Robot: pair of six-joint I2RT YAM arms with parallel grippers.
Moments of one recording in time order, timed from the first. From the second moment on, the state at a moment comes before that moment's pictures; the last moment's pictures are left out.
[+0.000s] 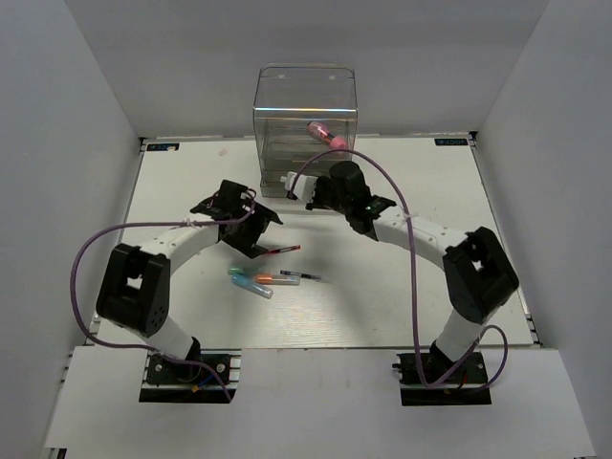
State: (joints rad) left arm -0.36 1.56 0.96 -0.40 0.19 -1.34; right arm 0.70 1.69 1.18 0.10 -0.10 -0.89
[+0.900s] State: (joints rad) left arm -0.39 1.88 1.21 -0.67 0.17 -1.41; right arm 0.63 1.73 1.27 0.07 -0.14 -0.87
